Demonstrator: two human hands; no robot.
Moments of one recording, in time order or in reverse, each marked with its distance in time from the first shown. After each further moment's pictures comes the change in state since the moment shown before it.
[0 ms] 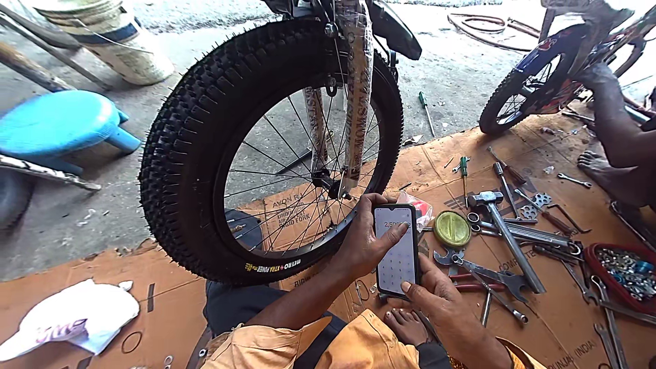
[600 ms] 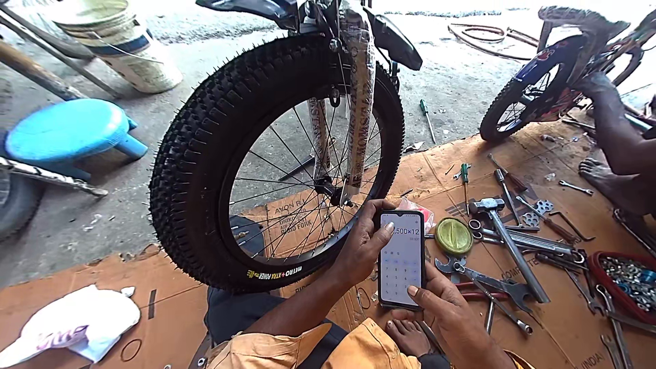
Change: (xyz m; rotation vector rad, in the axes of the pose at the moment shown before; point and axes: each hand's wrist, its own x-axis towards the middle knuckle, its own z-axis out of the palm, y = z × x) left_hand 0.001 0.006 -0.007 -0.156 -0.092 -0.004; right_hand 0.000 0.000 -0.006 0.161 -0.017 0.001
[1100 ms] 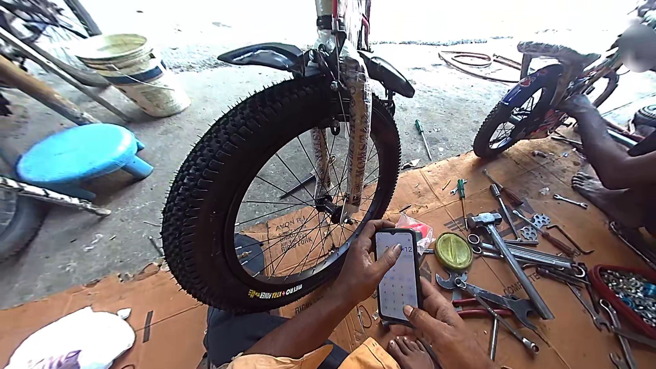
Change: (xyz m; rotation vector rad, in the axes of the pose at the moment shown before) left_hand 0.004 -0.008 0.002 0.101 0.108 -0.006; right_hand 0.002 -0.003 0.007 -0.132 0.017 -0.007
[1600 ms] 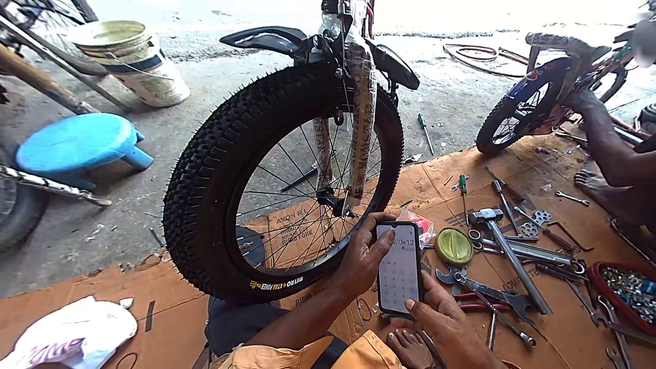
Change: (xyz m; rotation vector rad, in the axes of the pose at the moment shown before) left_hand -0.004 0.001 -0.003 -0.026 -0.023 0.037; right_hand -0.002 0.001 -0.001 0.001 -0.008 -0.008
